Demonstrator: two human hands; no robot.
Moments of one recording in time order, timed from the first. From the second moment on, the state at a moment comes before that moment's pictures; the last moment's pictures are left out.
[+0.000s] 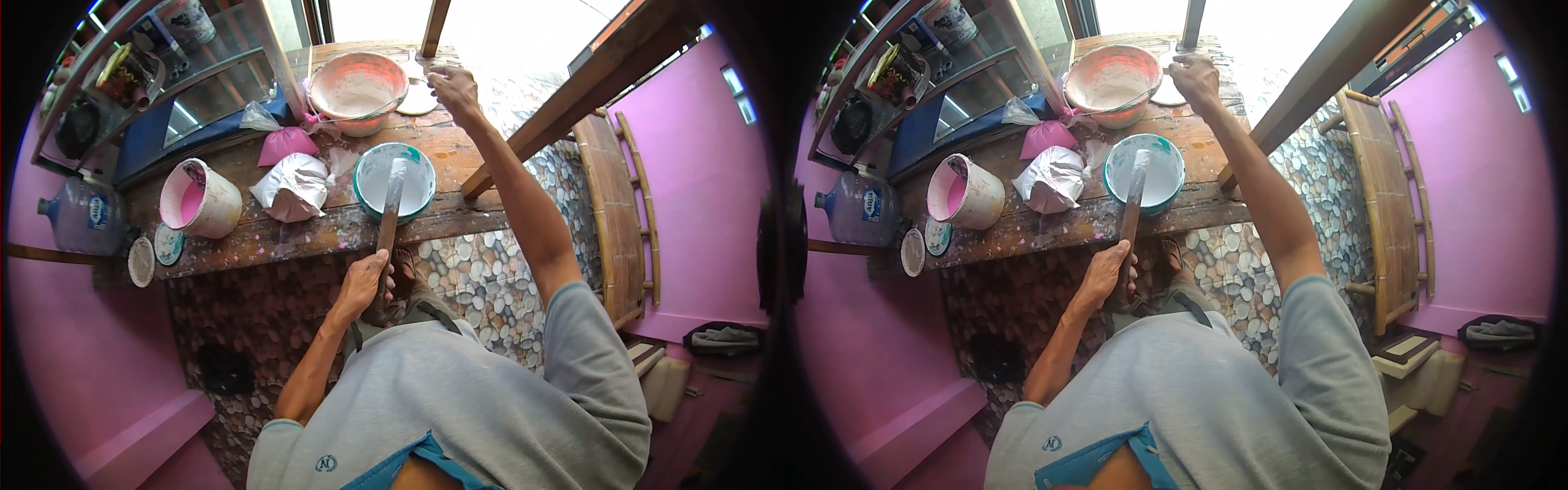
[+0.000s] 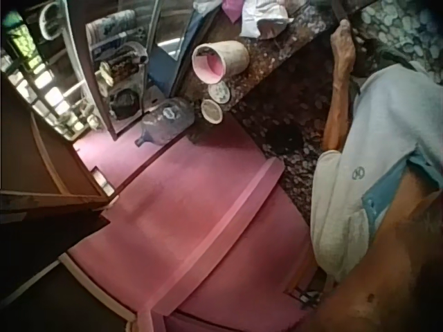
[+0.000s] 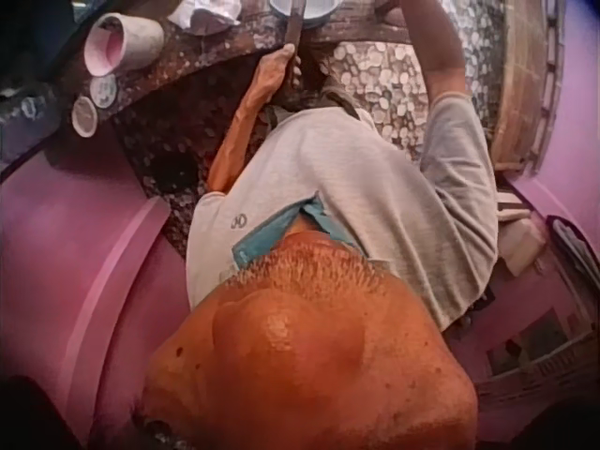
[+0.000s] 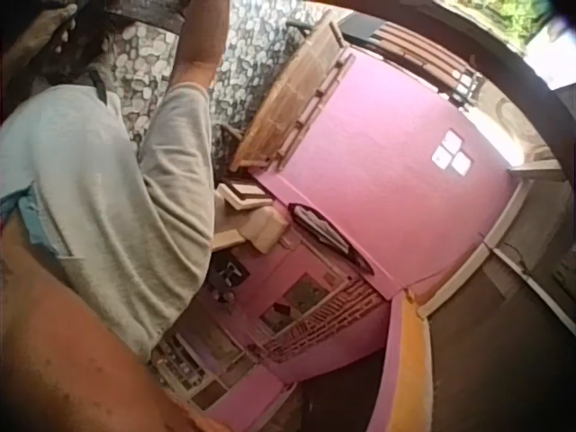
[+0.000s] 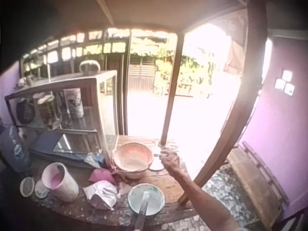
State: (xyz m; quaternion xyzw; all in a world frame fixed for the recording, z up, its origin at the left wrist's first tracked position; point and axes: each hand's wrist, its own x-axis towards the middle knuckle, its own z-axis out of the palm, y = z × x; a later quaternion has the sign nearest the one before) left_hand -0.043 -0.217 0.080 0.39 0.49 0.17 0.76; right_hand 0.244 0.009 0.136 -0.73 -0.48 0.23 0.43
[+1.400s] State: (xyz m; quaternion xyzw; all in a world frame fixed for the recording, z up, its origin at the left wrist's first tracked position) left_hand -0.050 -0.163 0.129 0.39 0.64 -0.04 0.66; right_hand 0.431 0.299 -0.114 -0.63 -0.45 0.27 0.58
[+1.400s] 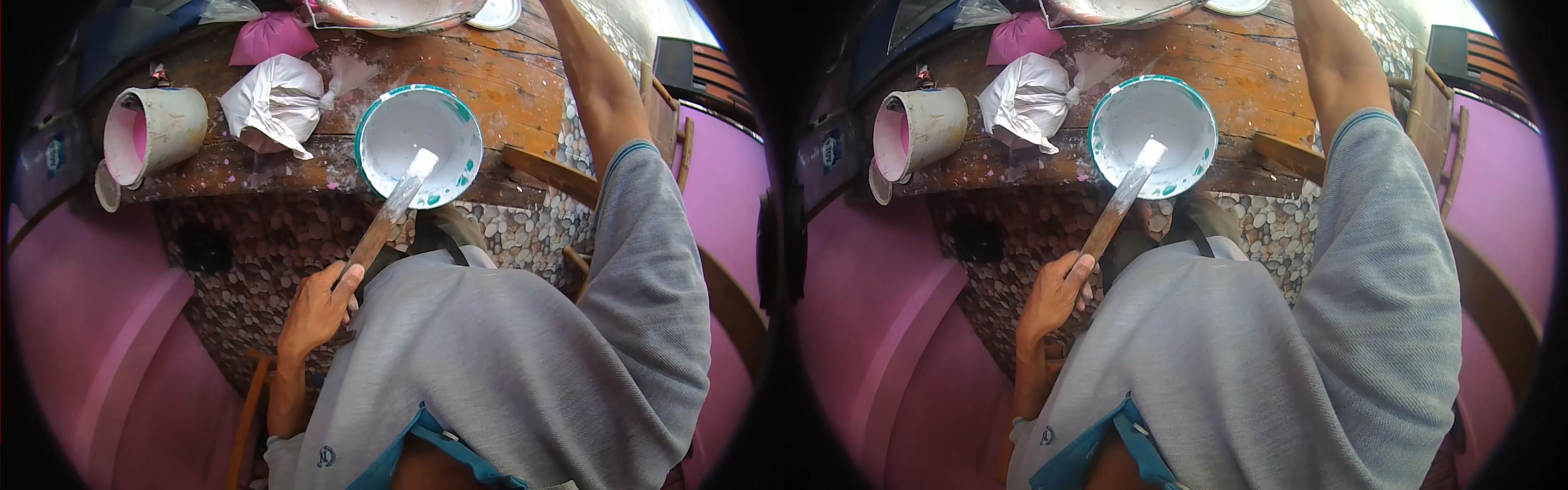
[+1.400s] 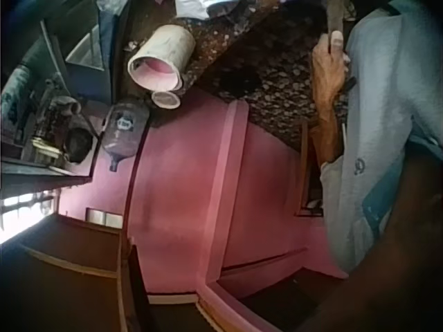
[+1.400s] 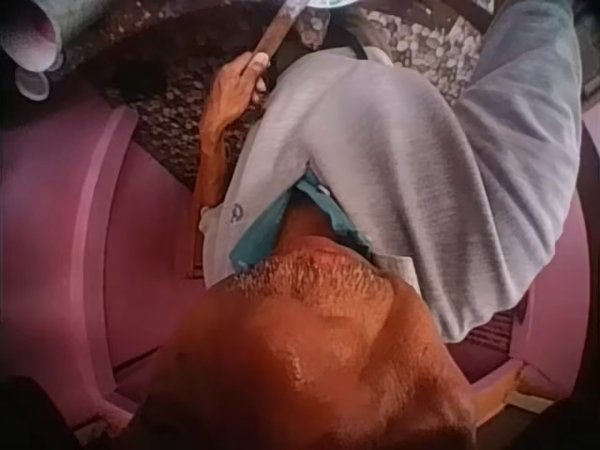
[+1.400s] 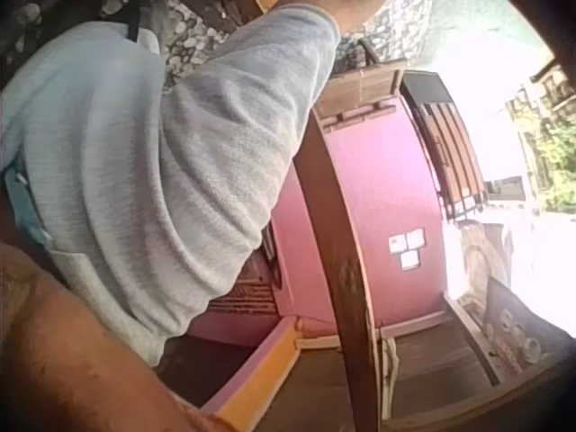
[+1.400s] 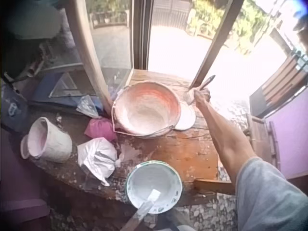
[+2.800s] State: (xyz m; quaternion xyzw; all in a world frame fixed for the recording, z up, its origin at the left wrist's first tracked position) left_hand -0.089 -0.152 0.128 0.57 0.57 -0.05 0.59; right_hand 0.228 -0.122 0.040 -0.59 -0.42 0.40 0.56
